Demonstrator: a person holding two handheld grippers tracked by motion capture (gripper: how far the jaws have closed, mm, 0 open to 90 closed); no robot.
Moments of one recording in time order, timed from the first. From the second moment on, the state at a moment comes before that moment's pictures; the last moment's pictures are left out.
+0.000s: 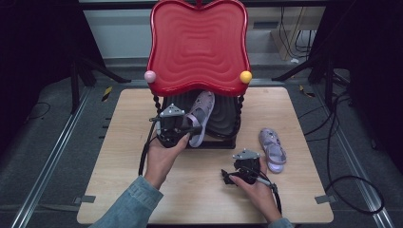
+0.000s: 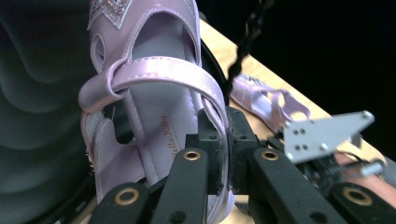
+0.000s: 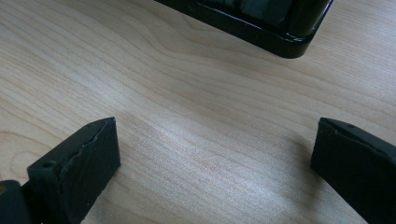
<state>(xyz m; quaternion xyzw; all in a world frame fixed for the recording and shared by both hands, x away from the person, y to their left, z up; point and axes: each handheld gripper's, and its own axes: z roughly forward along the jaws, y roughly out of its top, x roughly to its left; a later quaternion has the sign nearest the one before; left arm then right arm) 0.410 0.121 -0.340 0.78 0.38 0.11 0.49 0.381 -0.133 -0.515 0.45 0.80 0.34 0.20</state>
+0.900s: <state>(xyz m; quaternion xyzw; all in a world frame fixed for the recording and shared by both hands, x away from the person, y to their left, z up) 0.441 0.119 -0.364 0.72 0.42 0.21 0.52 0.381 -0.133 -0.515 0.45 0.80 0.34 0.20</state>
